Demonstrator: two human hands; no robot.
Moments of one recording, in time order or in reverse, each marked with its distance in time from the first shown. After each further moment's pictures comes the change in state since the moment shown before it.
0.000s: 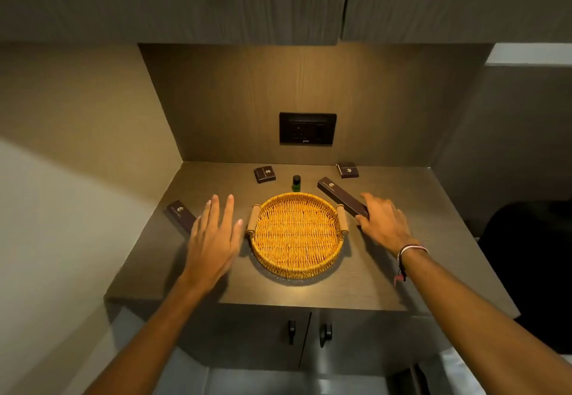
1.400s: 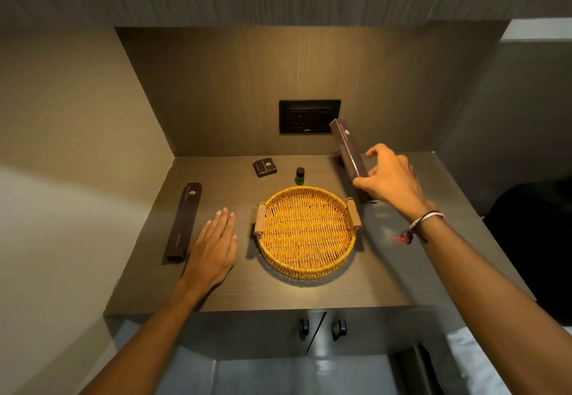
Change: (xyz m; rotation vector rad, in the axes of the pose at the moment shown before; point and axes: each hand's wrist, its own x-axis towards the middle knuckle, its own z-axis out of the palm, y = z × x) left_hand 0.016 -0.063 0.053 0.029 -0.111 0.188; right_hand 0.015 -0.055 -0.071 0.292 0.104 0.146
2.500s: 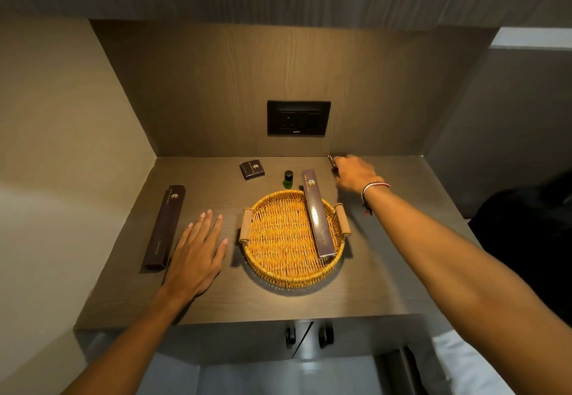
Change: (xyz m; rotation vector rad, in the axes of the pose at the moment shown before) left_hand 0.006 -0.002 0.010 -0.036 -0.004 -0.037; right_hand 0.089 0.009 0.055 -0.503 -0.252 -0.085
